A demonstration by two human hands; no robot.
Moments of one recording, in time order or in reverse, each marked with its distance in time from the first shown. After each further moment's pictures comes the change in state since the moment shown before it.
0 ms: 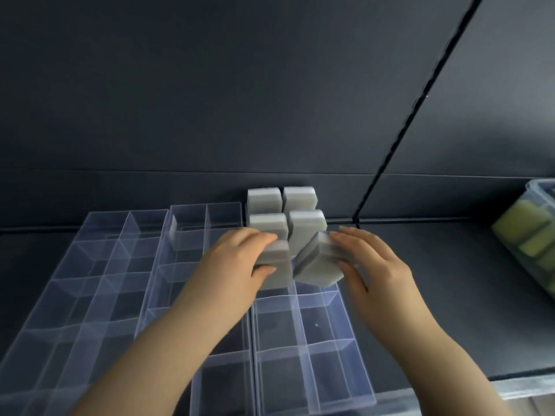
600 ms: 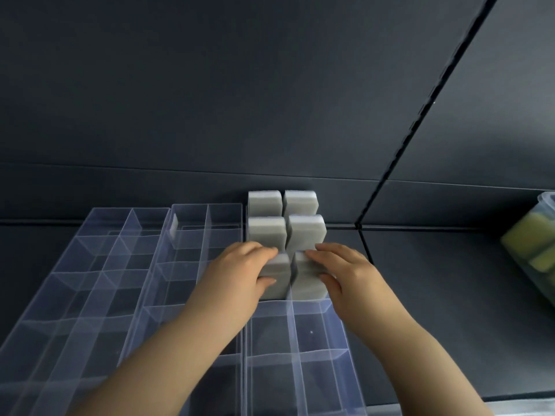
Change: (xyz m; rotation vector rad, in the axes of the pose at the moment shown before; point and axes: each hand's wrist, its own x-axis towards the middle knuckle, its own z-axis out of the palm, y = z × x) left_hand 0.001 -0.001 0.024 0.005 -0.066 -0.048; right_hand 0.013 0.017 0.021 -0.083 -0.263 -0.055
